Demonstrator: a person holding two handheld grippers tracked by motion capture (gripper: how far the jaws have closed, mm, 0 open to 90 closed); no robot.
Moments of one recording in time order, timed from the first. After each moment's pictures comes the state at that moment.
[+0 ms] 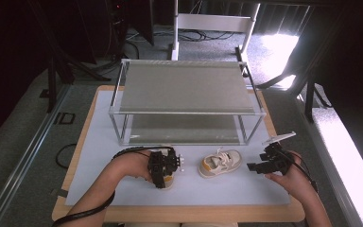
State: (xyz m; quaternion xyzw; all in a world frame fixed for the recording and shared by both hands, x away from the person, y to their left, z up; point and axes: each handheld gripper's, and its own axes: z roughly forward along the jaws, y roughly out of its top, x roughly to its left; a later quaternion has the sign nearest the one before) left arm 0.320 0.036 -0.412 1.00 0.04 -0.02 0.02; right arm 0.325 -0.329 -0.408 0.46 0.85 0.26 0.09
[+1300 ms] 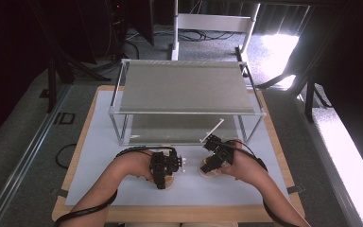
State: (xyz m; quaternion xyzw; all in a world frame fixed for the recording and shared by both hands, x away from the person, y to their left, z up) left arm 0.324 0.031 -0.419 1.00 0.04 -0.04 0.01; right arm 0.348 -0.159 -0.391 0.34 0.93 0.15 -0.03
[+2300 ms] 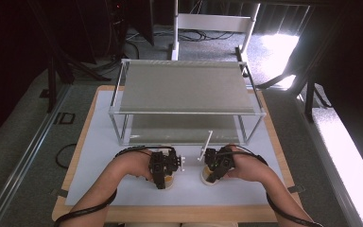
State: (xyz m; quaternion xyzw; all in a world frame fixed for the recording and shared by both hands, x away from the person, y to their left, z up) left arm 0.326 0.034 -0.419 1.00 0.05 -0.05 0.02; right arm 0.341 -0.159 -0.410 0.11 0.99 0.09 -0.08
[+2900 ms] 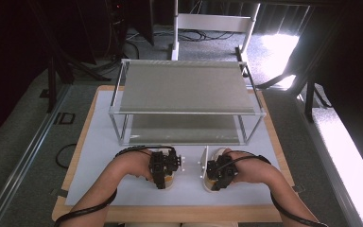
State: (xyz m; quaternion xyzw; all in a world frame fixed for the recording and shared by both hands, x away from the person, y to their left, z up) left arm 0.326 0.034 -0.419 1.00 0.05 -0.05 0.02; right arm 0.315 -0.157 -0.410 -0.04 1.00 0.05 -0.06
